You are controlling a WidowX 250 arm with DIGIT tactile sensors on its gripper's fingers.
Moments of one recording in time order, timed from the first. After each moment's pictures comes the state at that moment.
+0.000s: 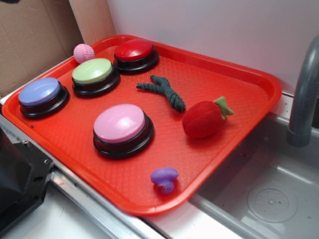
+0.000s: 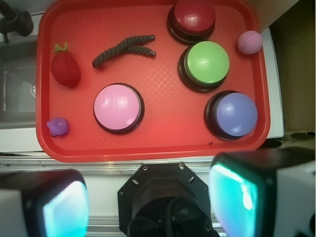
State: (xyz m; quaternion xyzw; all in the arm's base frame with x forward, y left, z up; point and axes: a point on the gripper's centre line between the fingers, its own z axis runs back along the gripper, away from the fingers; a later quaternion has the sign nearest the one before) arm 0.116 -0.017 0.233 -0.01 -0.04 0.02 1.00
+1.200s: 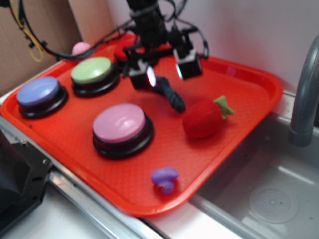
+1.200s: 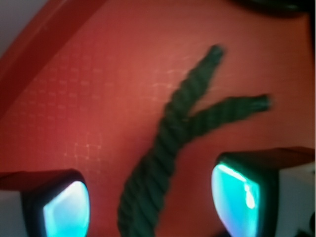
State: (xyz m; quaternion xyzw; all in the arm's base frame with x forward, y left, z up) arm 0.280 -0.064 0.028 -0.11 0.02 0.32 0.94
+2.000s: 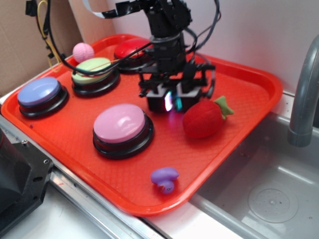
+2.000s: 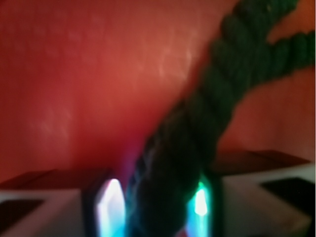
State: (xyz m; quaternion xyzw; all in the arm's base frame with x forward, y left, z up) arm 0.251 -0.104 0.022 -0.06 0.07 0.19 0.98
